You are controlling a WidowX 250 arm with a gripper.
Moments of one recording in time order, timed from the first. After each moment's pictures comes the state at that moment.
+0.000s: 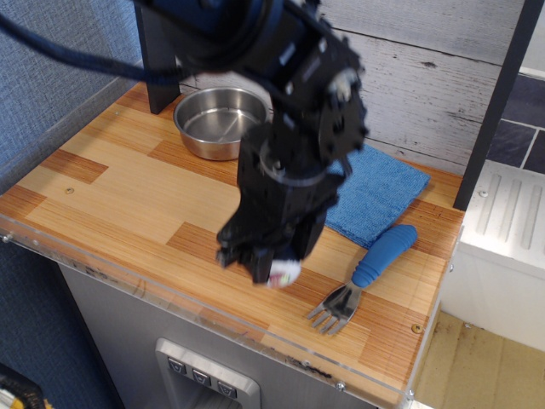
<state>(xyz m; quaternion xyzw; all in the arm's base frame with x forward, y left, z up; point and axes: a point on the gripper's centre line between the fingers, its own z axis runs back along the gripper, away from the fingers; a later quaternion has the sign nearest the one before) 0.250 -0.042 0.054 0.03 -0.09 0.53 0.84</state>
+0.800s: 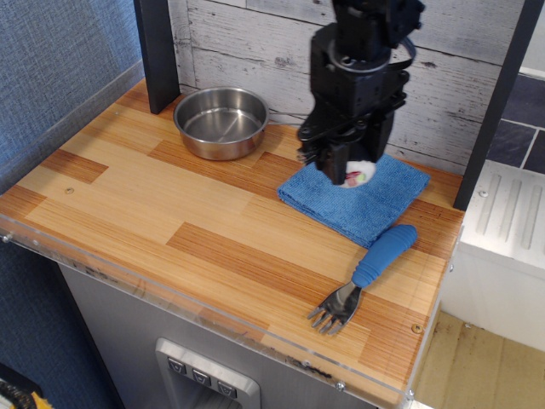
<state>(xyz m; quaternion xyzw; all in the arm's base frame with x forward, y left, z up) 0.345 -0.068 0.074 -0.04 -0.11 0.51 0.85</state>
